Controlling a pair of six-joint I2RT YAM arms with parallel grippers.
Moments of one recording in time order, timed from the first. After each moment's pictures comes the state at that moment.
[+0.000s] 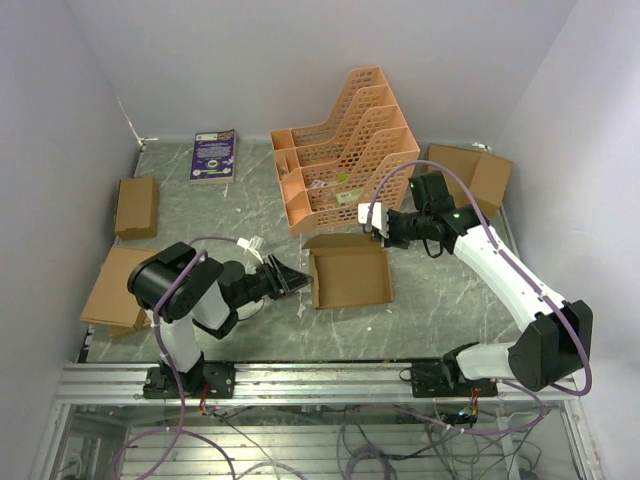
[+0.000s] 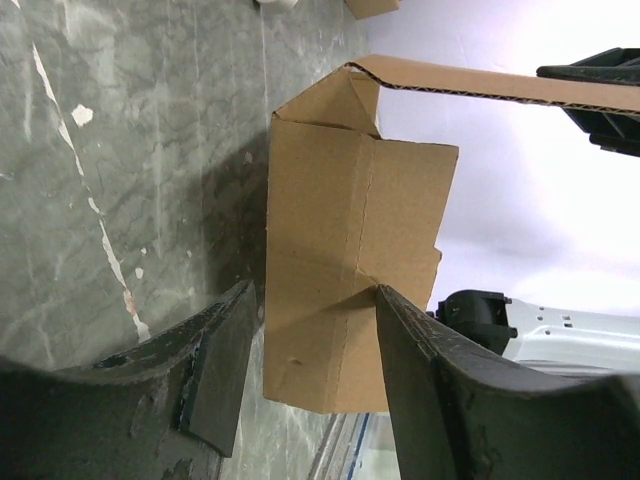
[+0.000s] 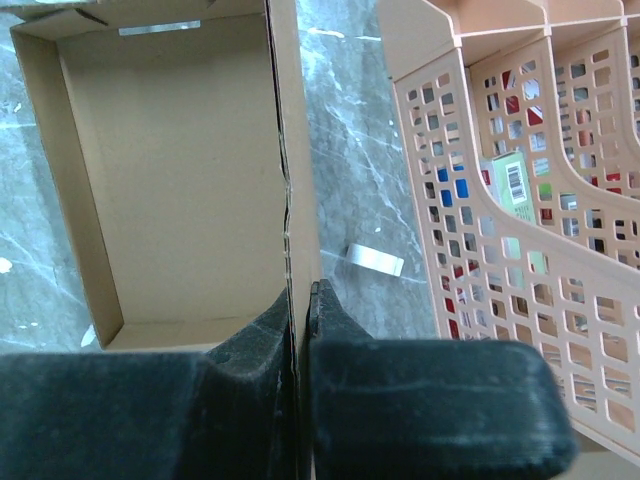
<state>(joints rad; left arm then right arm) -0.54 1.80 0.17 1.48 0.48 -1.13 0.40 1.33 1.13 -0.70 -0.60 -1.11</state>
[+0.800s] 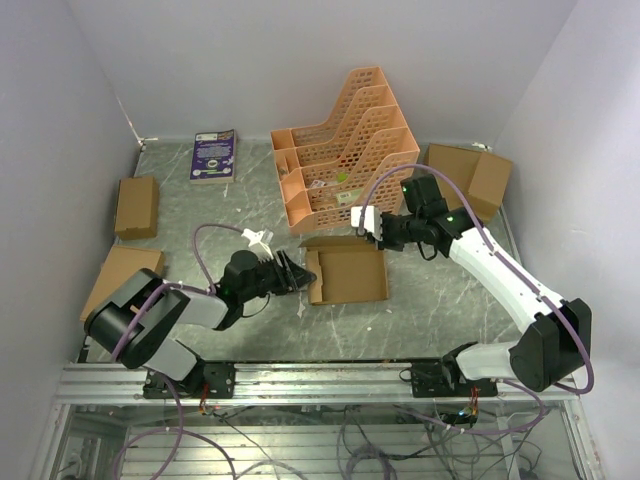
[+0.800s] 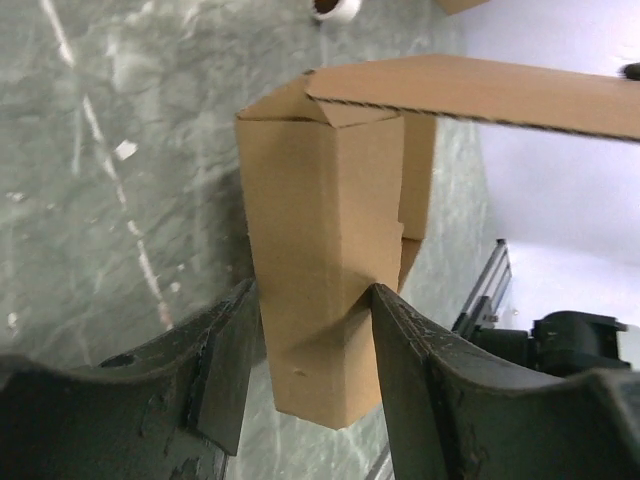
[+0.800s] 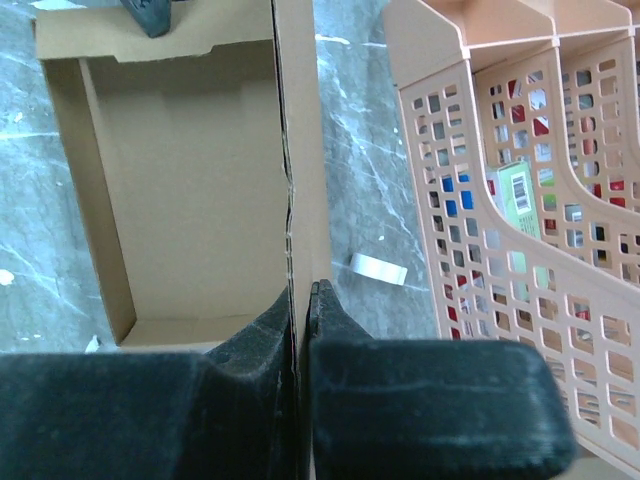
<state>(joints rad) -0.63 1.48 0.27 0.93 0.29 -0.91 0.45 1.33 1.12 -0.67 -0.55 -1.07</state>
